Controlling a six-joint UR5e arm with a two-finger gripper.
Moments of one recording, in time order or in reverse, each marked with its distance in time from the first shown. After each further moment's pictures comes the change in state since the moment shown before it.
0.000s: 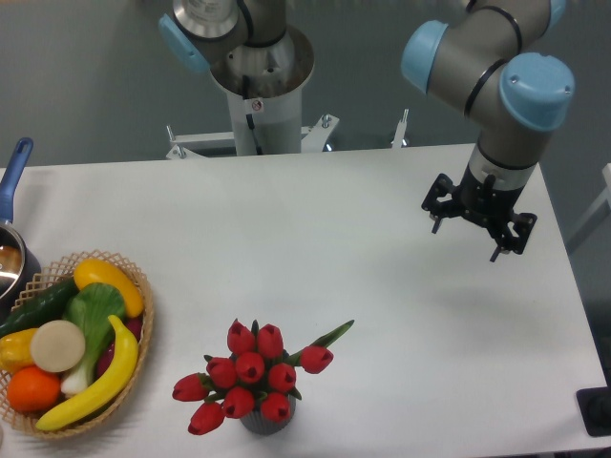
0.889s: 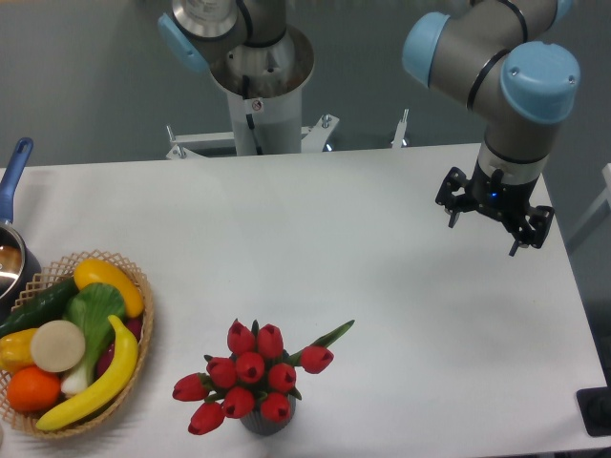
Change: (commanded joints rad) arm -0.021 -0.026 0.101 -0.051 0.118 0.057
